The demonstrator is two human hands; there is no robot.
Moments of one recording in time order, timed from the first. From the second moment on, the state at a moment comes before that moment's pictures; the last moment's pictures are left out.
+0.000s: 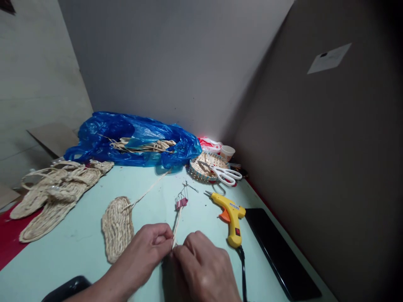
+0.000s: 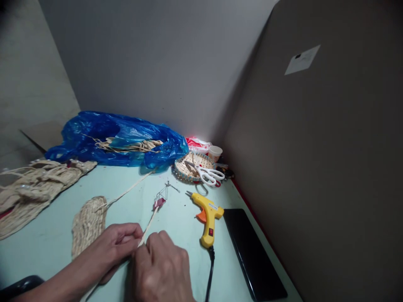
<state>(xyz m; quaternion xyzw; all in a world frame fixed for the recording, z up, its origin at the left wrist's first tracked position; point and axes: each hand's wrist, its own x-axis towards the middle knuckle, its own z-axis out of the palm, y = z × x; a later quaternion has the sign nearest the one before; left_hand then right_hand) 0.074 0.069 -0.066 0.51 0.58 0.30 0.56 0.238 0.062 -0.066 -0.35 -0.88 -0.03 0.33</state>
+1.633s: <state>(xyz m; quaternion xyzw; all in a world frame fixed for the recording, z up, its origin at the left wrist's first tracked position) 0.080 0.028 -0.077 0.85 0.47 0.24 0.05 0.231 0.083 -0.050 -0.45 -0.55 0.63 0.30</state>
